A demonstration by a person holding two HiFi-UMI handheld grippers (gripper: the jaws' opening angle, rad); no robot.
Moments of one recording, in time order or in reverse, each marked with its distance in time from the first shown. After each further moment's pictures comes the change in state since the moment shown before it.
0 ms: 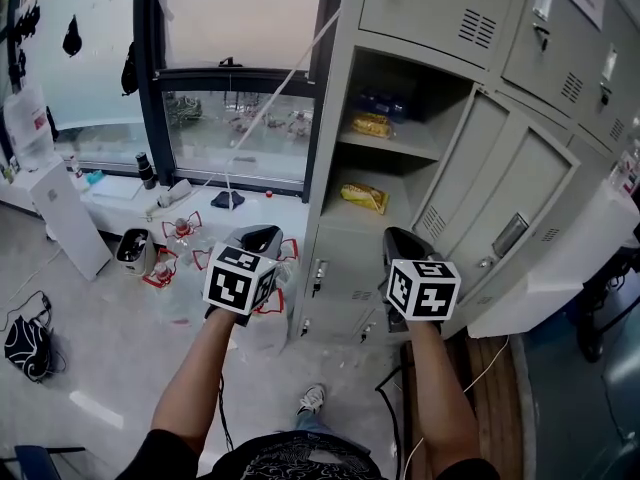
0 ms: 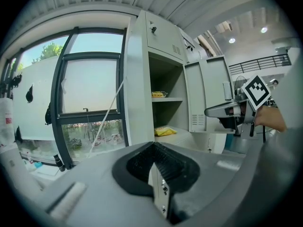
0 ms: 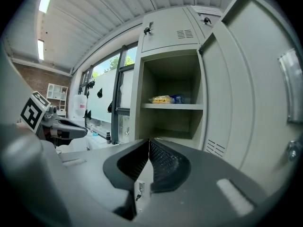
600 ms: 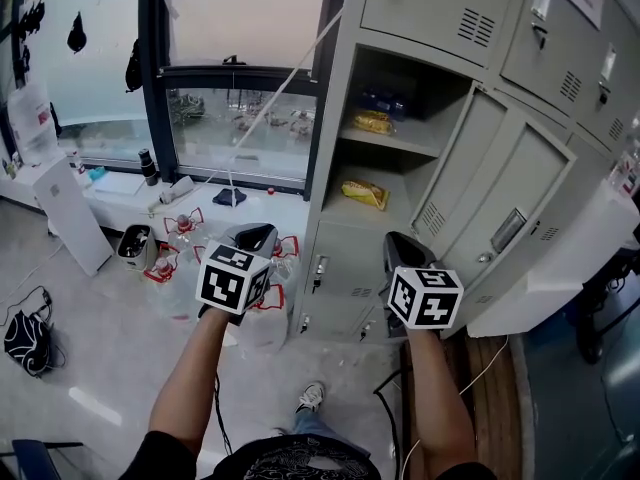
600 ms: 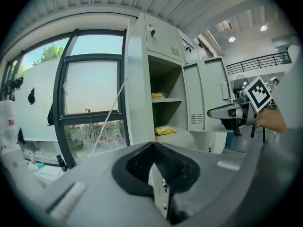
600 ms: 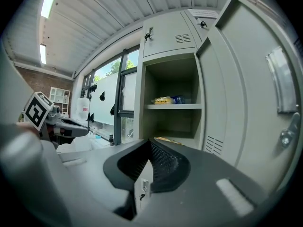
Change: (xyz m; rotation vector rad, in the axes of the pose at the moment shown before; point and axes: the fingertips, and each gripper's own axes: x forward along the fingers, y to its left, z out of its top) left arm -0.020 -0.001 -0.003 0.009 -0.001 0.016; right arm -0.021 0.007 -0.009 0.021 -0.032 0.027
